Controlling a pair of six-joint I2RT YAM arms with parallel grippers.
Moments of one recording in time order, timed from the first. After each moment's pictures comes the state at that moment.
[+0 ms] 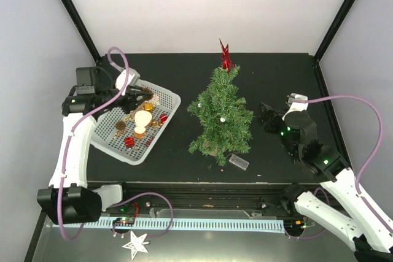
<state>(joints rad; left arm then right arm) 0.12 1.18 1.24 -0.84 0.86 0.51 0.65 0.68 0.90 -0.63 0.47 0.58</state>
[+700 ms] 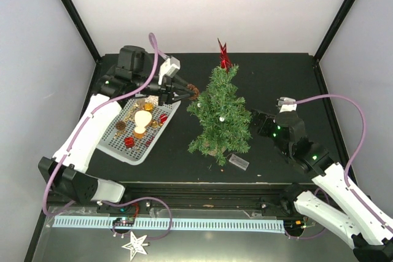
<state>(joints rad) -0.34 1.37 1.49 -0.72 1.09 0.24 0.63 0.72 0.80 -0.58 0.35 0.63</state>
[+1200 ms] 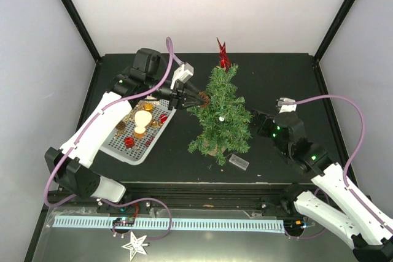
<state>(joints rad) -0.46 1.43 1.50 -0.72 1.11 0.23 0.63 0.72 0.78 -0.56 0.35 0.63</state>
